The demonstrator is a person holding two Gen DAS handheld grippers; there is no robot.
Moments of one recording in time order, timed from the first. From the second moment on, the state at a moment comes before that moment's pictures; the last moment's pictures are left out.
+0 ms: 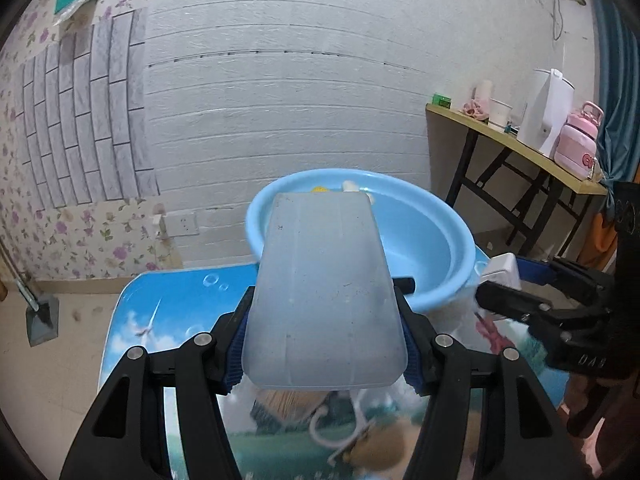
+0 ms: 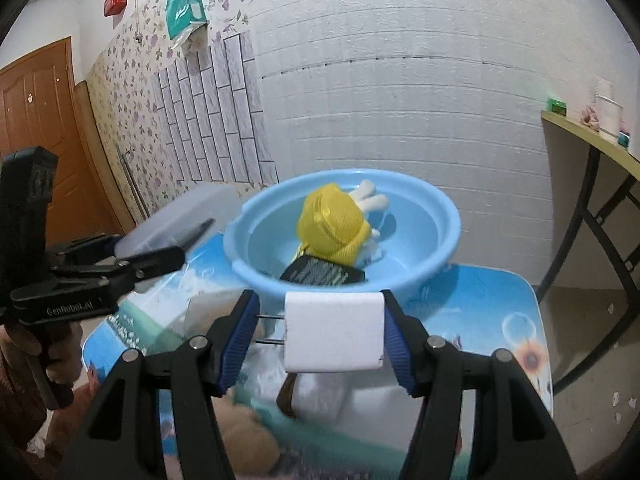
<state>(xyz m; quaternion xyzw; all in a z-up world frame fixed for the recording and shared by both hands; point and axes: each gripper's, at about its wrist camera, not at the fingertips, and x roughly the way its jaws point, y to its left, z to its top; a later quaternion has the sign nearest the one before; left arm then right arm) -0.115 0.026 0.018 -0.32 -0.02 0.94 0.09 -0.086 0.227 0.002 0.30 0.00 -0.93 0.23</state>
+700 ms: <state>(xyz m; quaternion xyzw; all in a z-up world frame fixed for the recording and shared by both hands) -0.191 0.046 -0.004 -0.37 0.00 0.92 0.13 -0.177 0.222 -0.013 0.34 -0.03 -0.91 0.22</state>
